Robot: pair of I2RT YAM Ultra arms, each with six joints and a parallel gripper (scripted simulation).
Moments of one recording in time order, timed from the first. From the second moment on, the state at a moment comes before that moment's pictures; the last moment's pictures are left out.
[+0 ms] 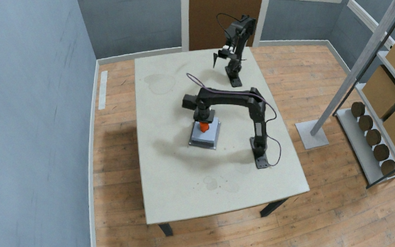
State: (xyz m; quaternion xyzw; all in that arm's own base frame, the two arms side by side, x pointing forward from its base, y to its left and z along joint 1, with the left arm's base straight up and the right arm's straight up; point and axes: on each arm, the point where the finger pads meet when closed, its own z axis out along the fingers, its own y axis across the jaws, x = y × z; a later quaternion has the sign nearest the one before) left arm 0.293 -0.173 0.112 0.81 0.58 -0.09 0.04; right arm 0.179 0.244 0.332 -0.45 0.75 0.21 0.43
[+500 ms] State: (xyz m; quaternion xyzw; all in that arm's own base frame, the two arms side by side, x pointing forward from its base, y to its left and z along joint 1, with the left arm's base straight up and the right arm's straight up) left arm 0.293 -0.173 0.112 0.81 0.58 -0.09 0.04; right arm 0.179 0.244 0.332 -0.45 0.75 0.21 0.43
